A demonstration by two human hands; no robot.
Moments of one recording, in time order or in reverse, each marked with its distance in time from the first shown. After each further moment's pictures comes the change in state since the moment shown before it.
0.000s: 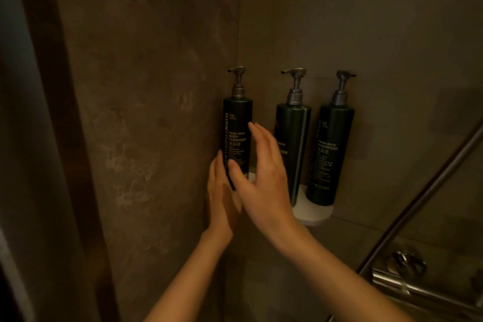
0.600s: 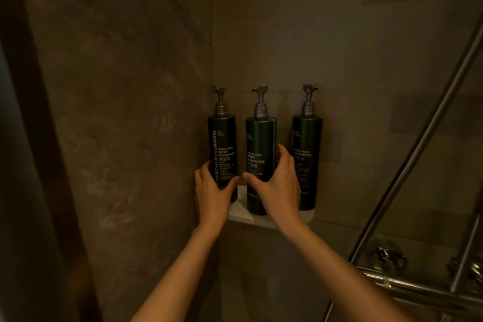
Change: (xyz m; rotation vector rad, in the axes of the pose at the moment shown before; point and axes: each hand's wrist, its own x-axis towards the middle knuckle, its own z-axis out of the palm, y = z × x) left_hand 0.032 -0.003 0.014 0.158 0.061 -0.037; right_hand 0.013 0.066 -0.023 -0.124 0.180 0.266
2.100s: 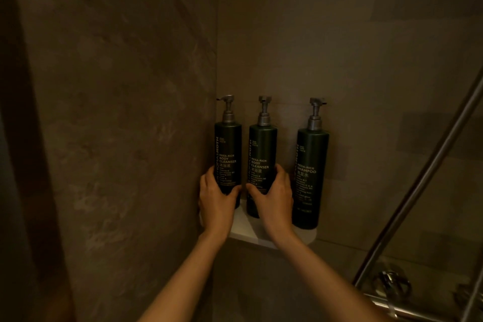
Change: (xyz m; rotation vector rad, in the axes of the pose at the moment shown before) left_hand 0.019 -0.006 0.026 -0.044 0.085 0.035; right_hand 0.021 0.029 0.034 0.057 0.043 0.040
